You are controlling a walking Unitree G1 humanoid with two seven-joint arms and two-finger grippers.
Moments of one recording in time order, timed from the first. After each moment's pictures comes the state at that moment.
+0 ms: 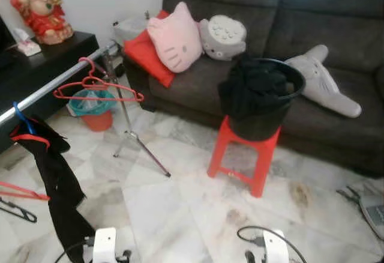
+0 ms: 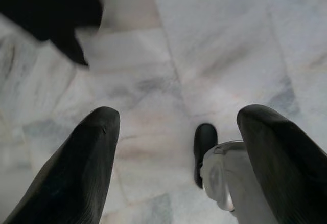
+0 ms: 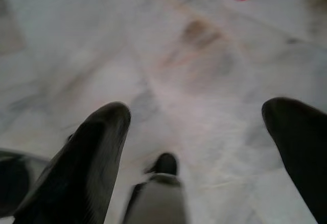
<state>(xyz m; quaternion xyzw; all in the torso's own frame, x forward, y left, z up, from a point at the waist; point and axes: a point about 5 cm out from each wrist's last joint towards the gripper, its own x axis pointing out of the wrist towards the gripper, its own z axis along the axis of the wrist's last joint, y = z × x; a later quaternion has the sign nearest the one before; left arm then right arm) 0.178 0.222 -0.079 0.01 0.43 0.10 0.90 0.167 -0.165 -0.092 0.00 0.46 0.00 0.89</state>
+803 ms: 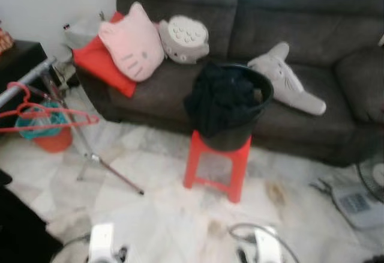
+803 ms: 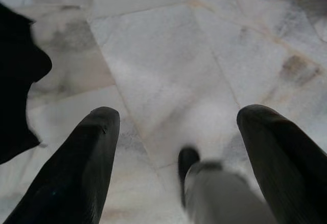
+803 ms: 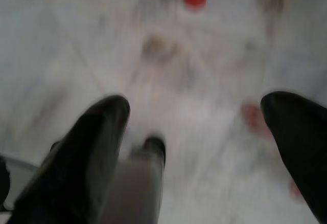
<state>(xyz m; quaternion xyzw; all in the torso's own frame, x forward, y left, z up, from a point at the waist) 0.186 0.207 -0.078 0.00 0.42 0.08 0.90 0.164 -0.181 -0.092 -0.02 0.46 -0.01 0.89</state>
